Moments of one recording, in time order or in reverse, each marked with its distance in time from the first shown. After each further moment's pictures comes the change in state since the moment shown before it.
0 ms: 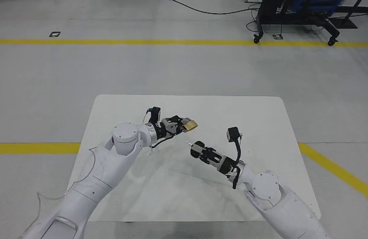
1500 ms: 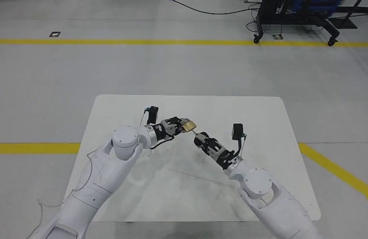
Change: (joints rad) left arm 0.066 -0.008 -0.067 -0.083 0.135 0.013 0.026; right arm 0.035 -0.072 -0.012 0.002 0.079 0.204 -0.204
